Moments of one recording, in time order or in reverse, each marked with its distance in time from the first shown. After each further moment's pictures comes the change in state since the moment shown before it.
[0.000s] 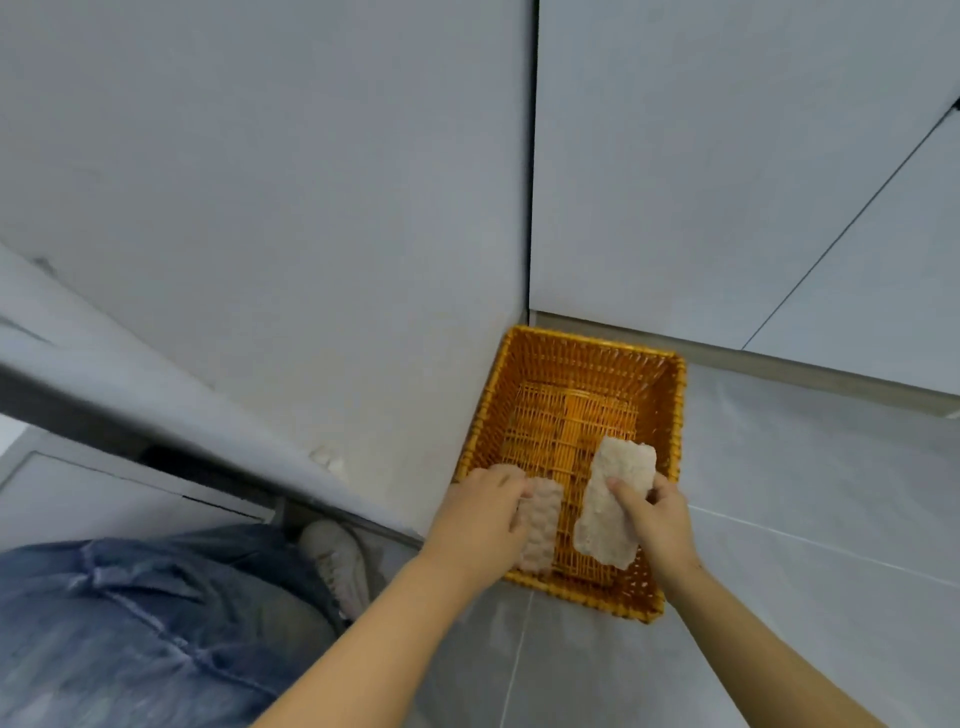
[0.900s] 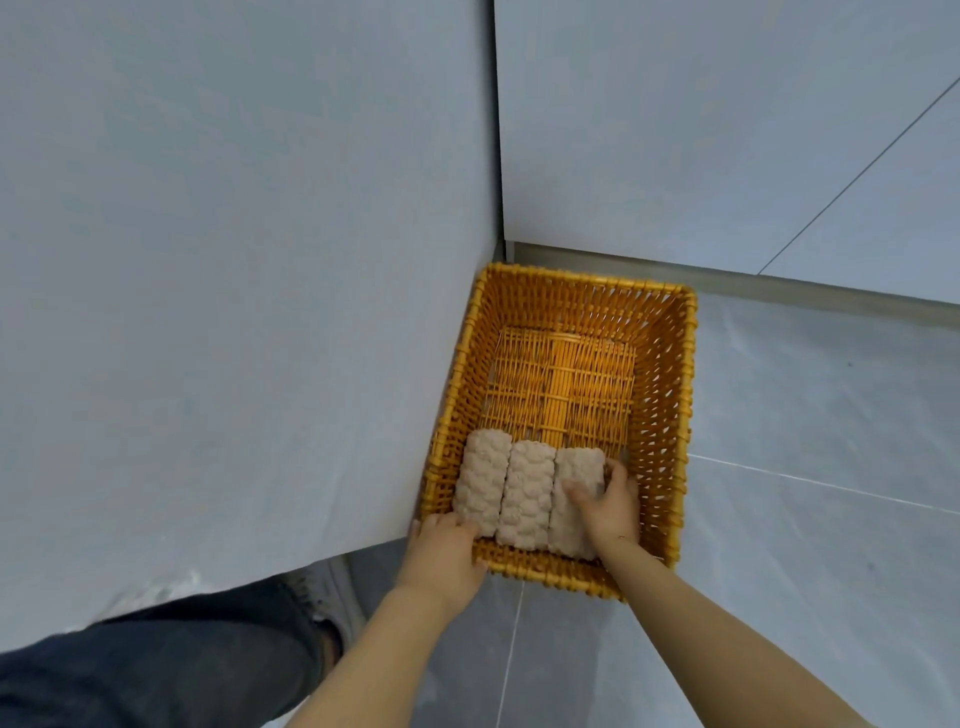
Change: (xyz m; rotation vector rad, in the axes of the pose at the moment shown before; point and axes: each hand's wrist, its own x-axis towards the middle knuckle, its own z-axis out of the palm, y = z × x) left_hand 0.030 -0.079 0.099 0.165 -0.407 -0.249; right_hand 0.063 0.105 0.058 -0.351 0.068 0.213
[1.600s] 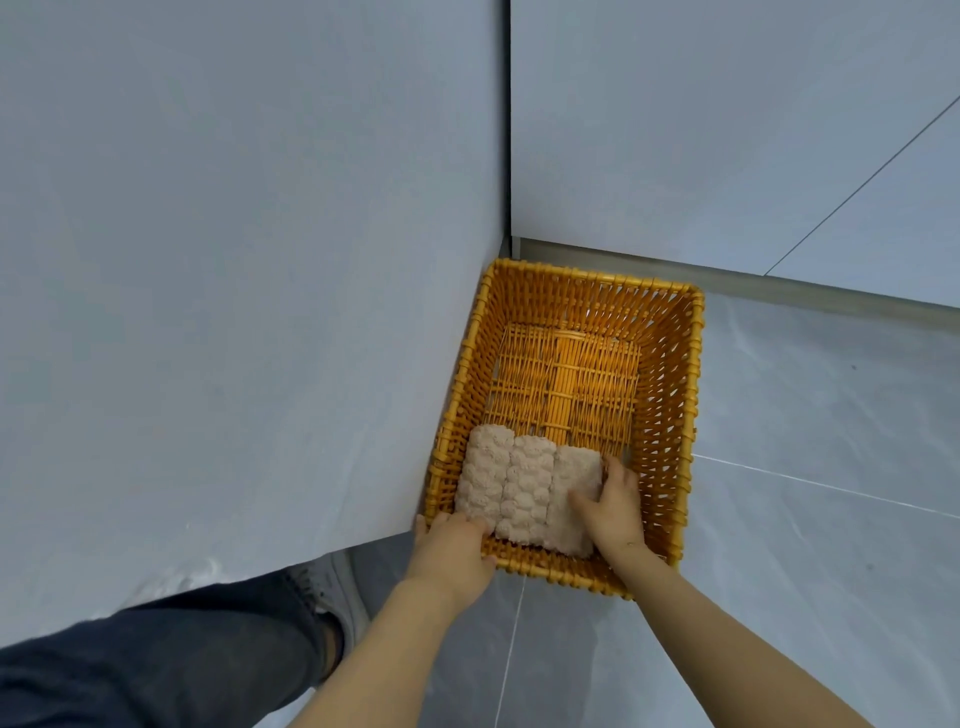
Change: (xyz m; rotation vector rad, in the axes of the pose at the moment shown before) left_hand -0.004 0.007 -0.006 -0.093 -0.047 -0.024; right_hand -0.007 0.000 -0.004 -0.111 -0.084 -0.136
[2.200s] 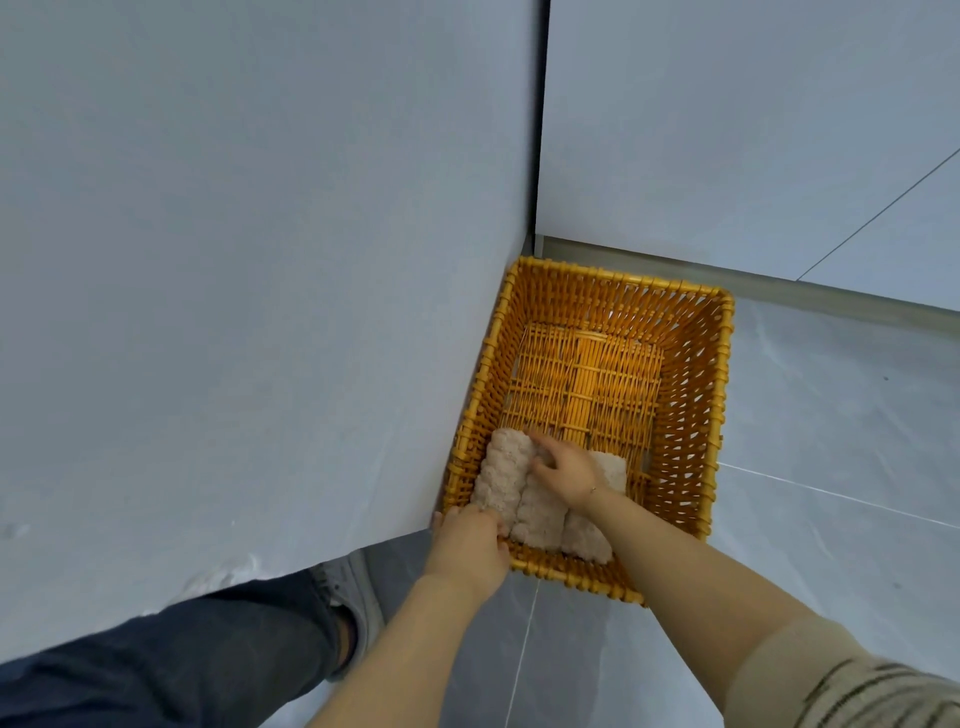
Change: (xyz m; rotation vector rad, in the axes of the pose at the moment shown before) left_hand 0.006 -0.002 0.001 -0.053 0.115 -0.027; right_hand 0.047 -0.046 0.041 -0.424 -0.388 -0.353
